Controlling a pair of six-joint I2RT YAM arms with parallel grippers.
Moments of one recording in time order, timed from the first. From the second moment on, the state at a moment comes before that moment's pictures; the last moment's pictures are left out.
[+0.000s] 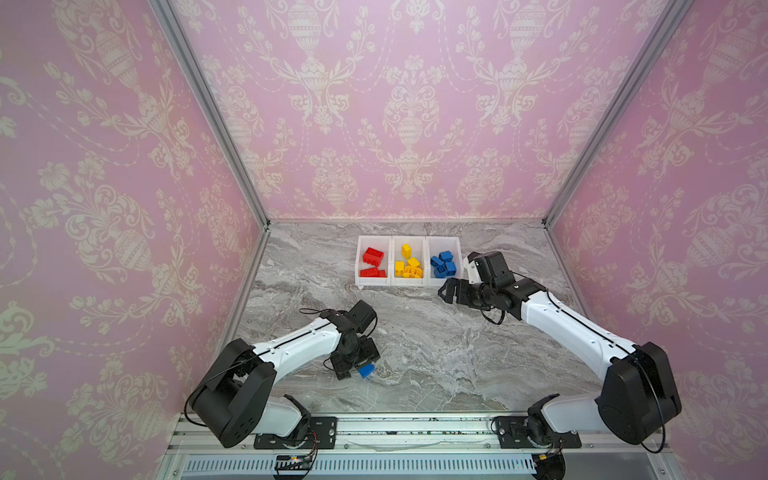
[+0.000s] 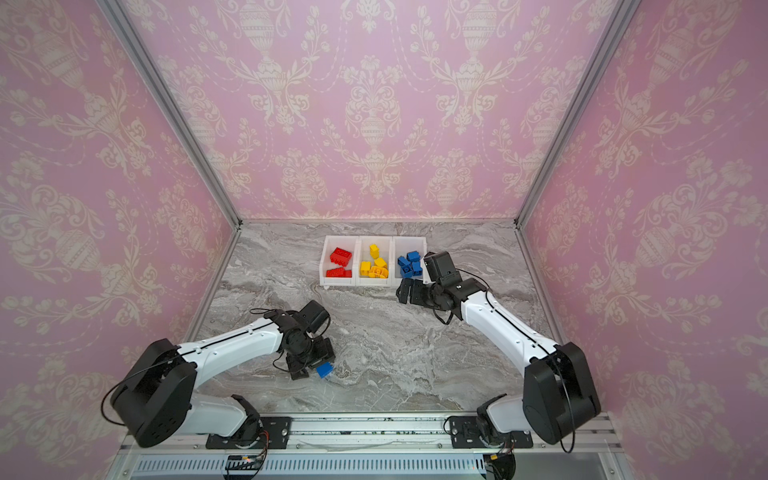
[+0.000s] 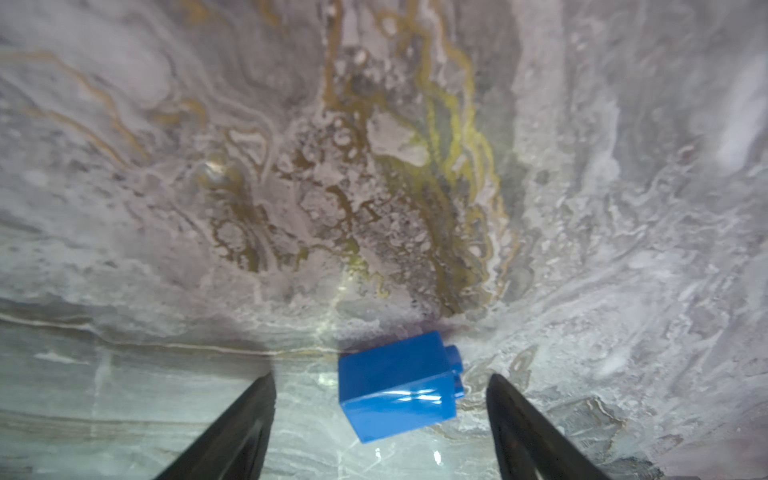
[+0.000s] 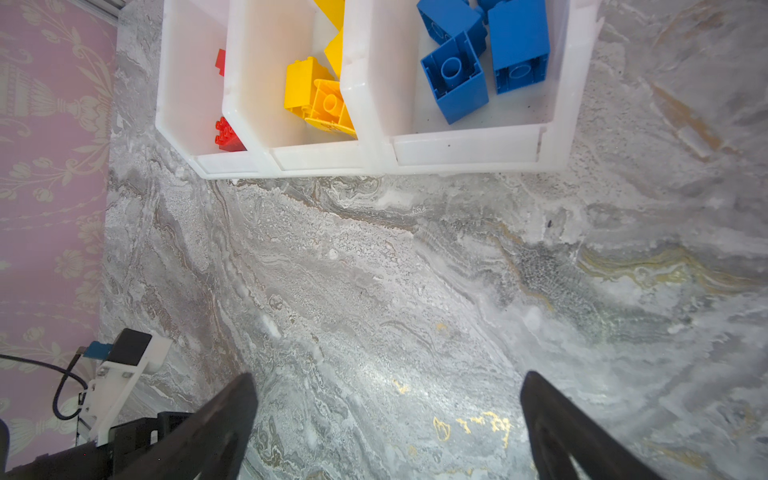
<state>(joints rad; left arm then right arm) -0.63 1.42 0.75 -0.81 0.20 -1.12 0.40 1.39 1.00 -0.50 -0.19 0.55</state>
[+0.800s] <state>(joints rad) -0.68 1.50 0.85 -0.92 0.17 -1.16 0.34 1.38 0.97 -0.49 -0.22 0.55</state>
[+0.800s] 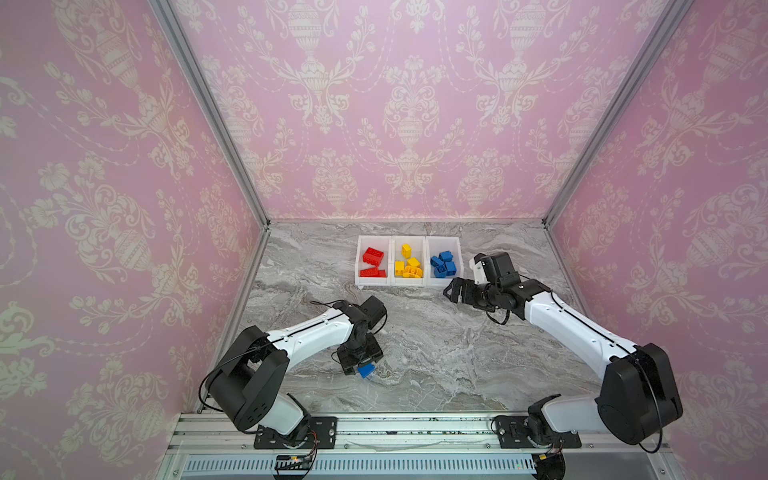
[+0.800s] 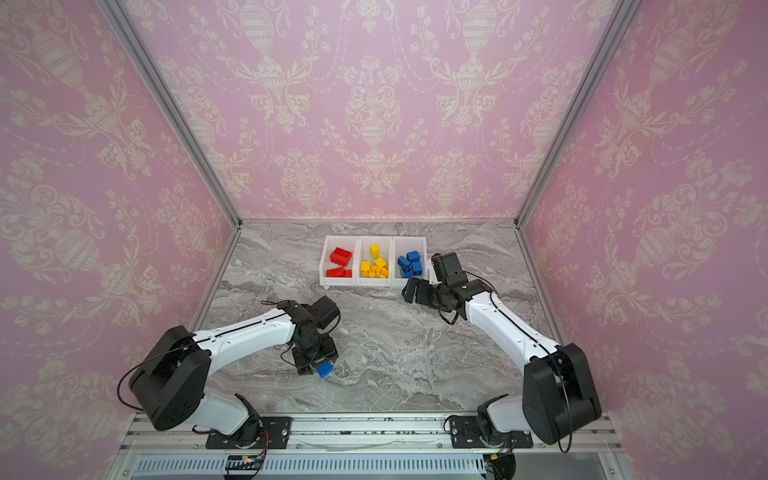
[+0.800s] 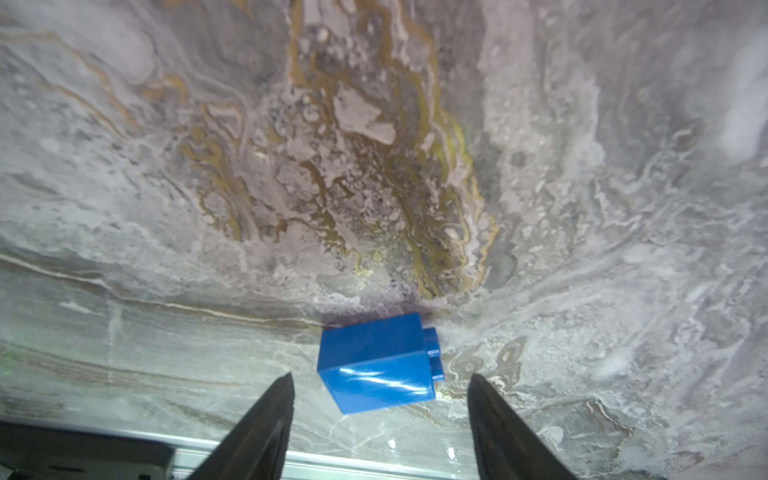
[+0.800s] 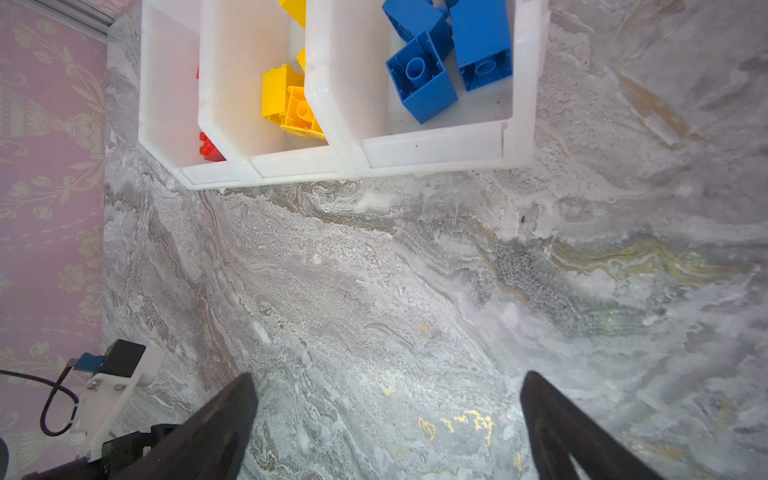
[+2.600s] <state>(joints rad) -0.72 1.55 1.03 -0.92 0.02 -1.17 0.31 1.36 0.92 -0.48 -0.26 0.55</state>
